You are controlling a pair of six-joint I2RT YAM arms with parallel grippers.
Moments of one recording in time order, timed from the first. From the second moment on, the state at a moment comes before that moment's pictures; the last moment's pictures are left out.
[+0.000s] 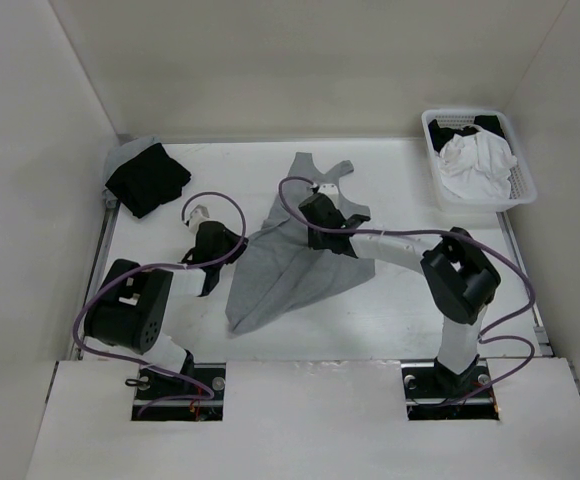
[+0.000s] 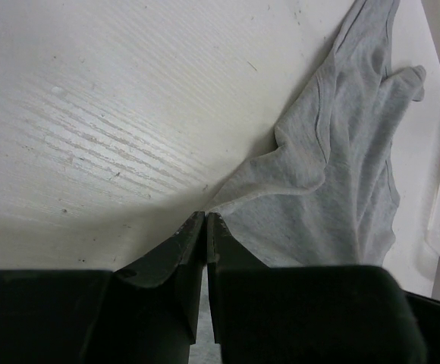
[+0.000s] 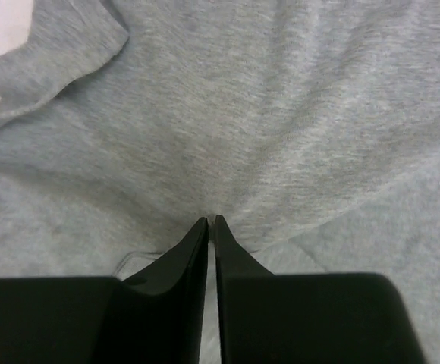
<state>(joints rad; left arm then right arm) -0.29 1.55 0.48 0.53 -0.09 -0.99 0.76 1.88 1.27 -0.25 0.36 0.54</state>
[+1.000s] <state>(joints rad) -0.29 1.56 0.48 0.54 -0.09 -1.00 0.78 1.86 1.21 -0.20 0.41 0.58</state>
